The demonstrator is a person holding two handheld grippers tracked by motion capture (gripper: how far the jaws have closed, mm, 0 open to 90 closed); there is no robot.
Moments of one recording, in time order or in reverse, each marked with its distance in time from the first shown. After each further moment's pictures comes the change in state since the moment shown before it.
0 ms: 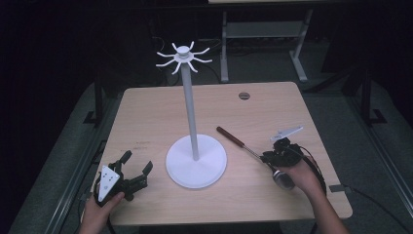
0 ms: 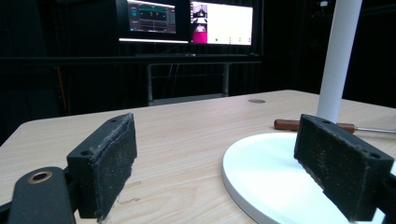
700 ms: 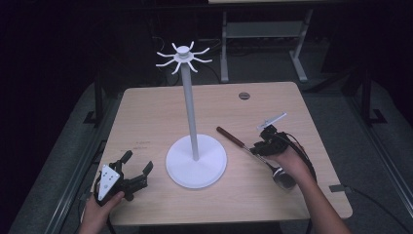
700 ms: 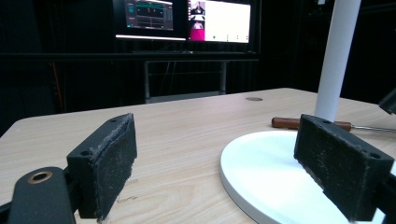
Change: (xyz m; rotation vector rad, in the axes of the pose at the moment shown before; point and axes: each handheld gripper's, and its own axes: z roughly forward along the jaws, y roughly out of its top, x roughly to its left) left arm 0.001 0.000 0.001 0.011 -0.012 -0.017; right arm -0.001 0.047 0.019 0.077 0.024 -0.028
